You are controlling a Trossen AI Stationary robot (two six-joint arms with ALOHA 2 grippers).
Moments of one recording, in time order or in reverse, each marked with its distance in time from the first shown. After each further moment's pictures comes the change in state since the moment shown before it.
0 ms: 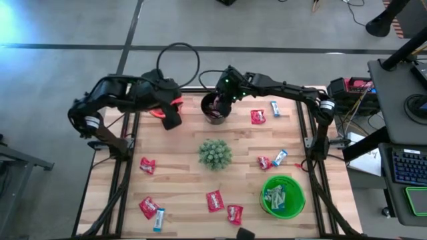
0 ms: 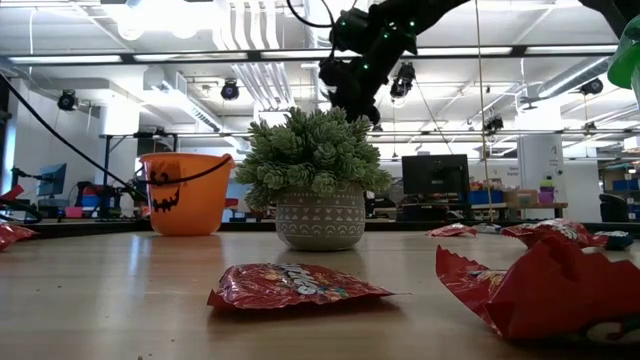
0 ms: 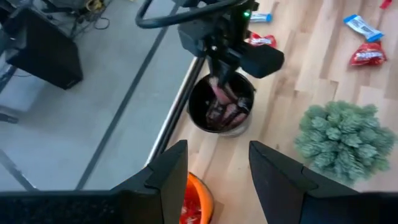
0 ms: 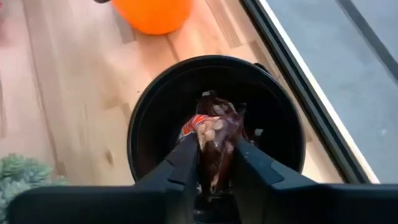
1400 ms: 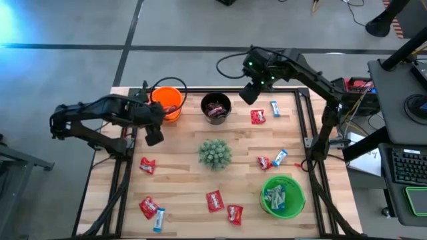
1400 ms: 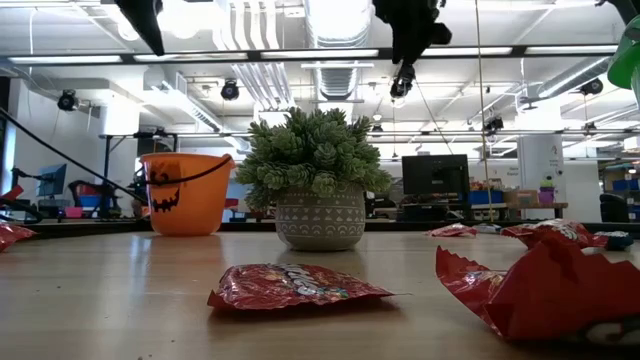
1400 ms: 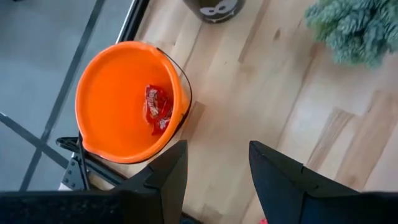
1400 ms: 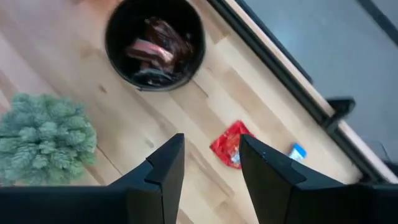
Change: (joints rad) left arm -0.002 -0.383 -0.774 0.069 0.135 -0.181; right arm -0.002 -0.075 0.550 -0.896 0.162 0.281
